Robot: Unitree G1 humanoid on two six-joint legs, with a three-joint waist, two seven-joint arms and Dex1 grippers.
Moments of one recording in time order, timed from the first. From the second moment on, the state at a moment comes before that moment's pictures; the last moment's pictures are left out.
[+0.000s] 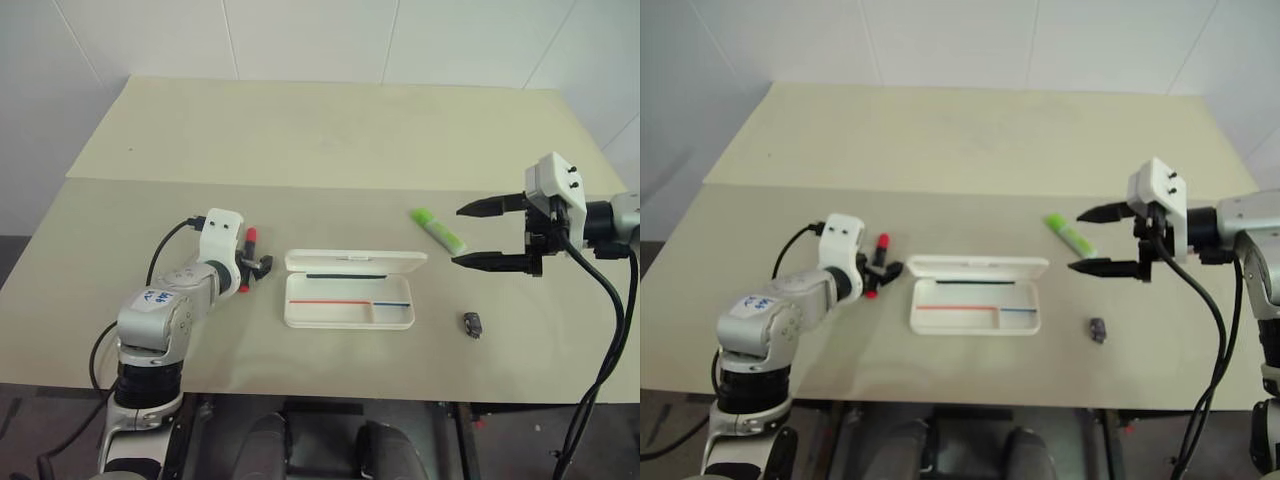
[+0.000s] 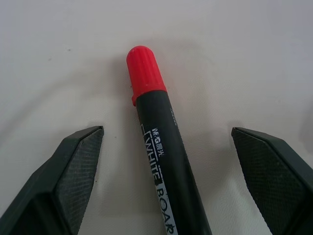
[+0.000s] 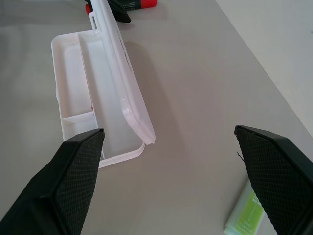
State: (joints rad) left arm -0.51 0.32 0.09 -0.34 -0.29 1.27 -0.02; right arm -0.65 -1.02 -0.05 0.05 0.41 0.47 1.39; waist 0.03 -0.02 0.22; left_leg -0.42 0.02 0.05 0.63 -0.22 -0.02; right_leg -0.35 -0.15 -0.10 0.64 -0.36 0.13
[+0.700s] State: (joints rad) left arm -0.54 0.38 0.02 -0.30 -0.23 1.26 -0.09; right arm -0.65 -1.03 -0.05 0.04 0.41 0.48 1.38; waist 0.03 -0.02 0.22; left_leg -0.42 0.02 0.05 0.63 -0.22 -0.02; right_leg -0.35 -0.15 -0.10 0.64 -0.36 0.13
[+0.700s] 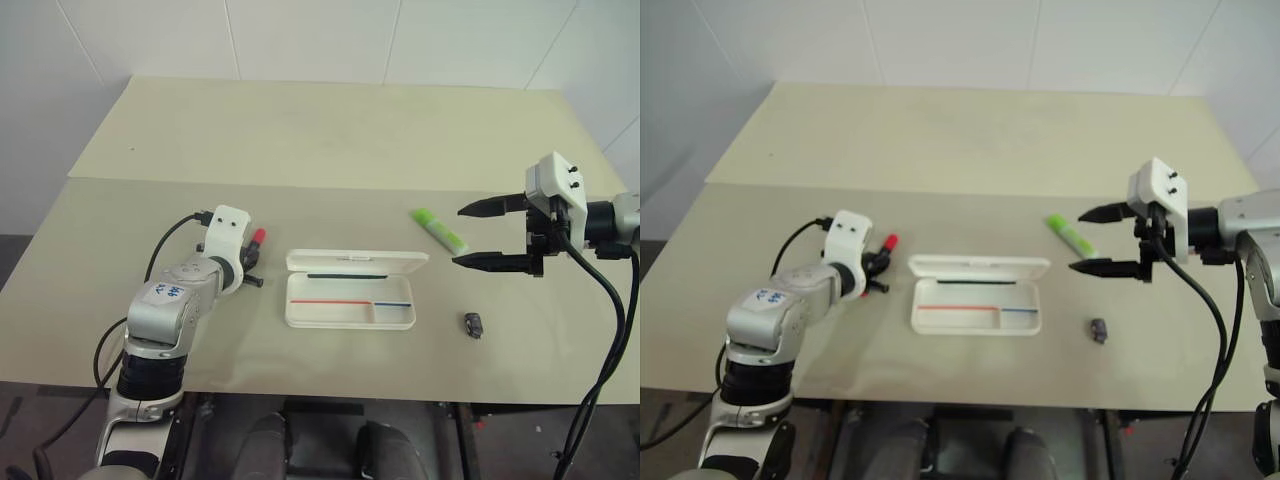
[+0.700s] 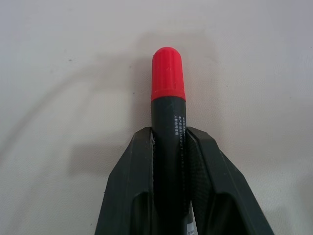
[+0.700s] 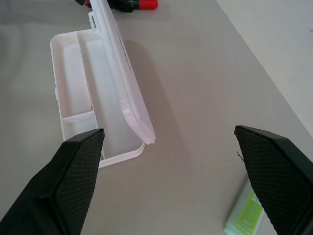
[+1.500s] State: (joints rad) left arm -0.45 0.95 0.23 -0.58 -0.70 0.86 -0.98; right arm -0.67 -1.03 -0.05 0.06 0.40 0.46 1.38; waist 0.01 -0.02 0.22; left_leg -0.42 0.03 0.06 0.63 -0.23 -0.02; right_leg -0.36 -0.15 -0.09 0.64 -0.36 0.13
